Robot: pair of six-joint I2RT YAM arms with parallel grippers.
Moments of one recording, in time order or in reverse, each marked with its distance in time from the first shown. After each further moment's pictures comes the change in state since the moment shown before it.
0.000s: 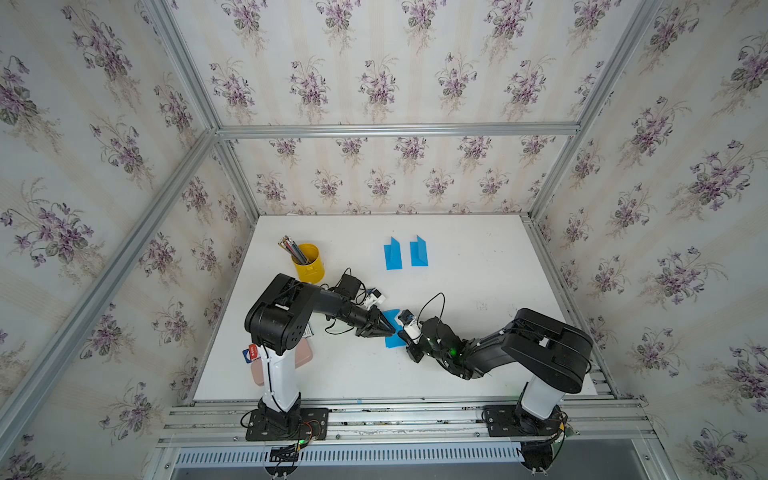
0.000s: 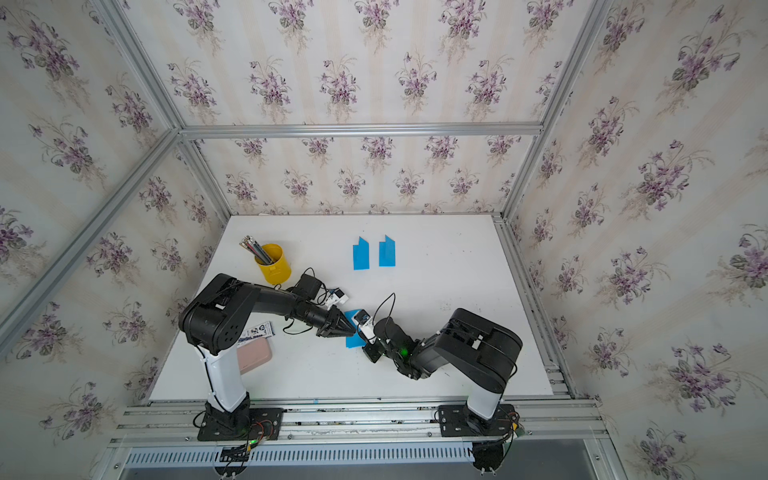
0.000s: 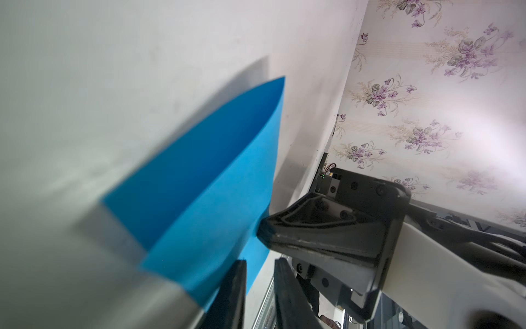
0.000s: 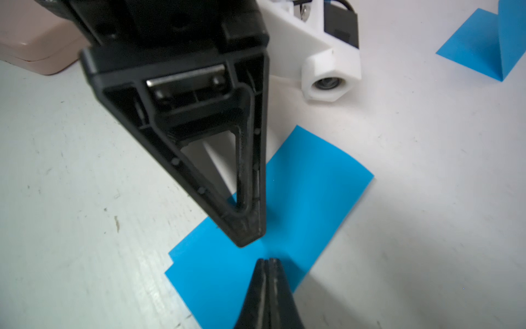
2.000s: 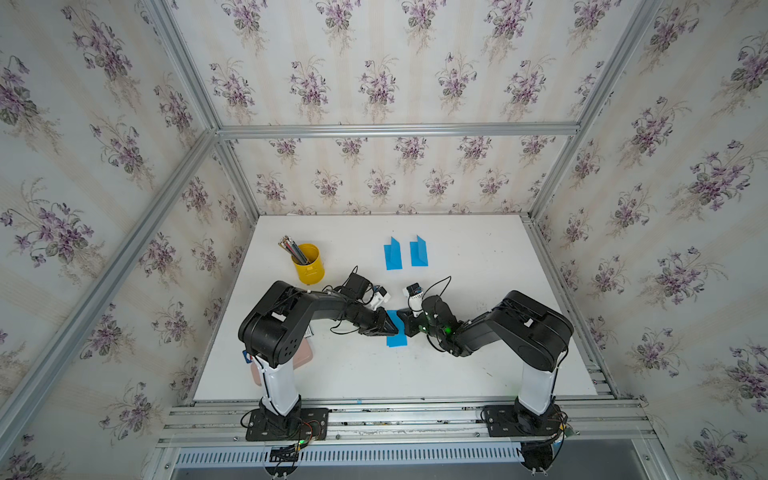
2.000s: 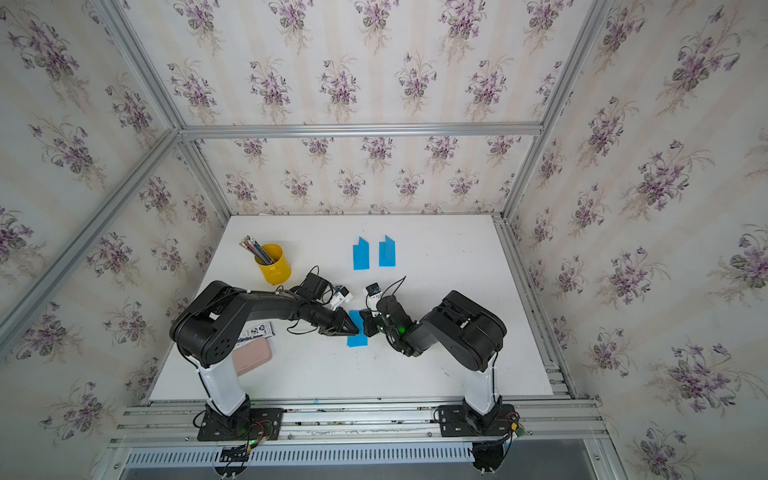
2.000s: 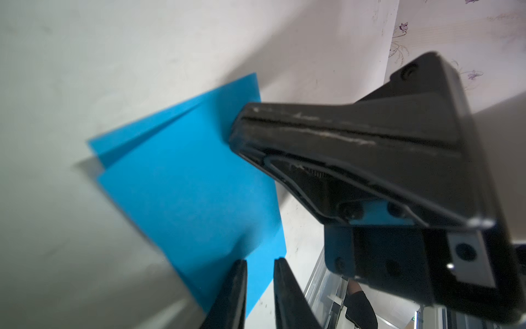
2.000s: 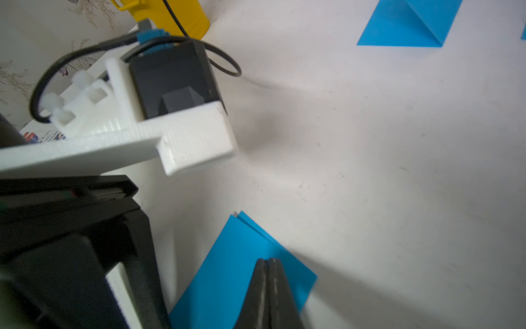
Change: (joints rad) left arm -0.097 -0.092 -0.007 -0.006 -0.208 0.030; right arm -0.190 0.153 0.162 0.037 -0.122 0.298
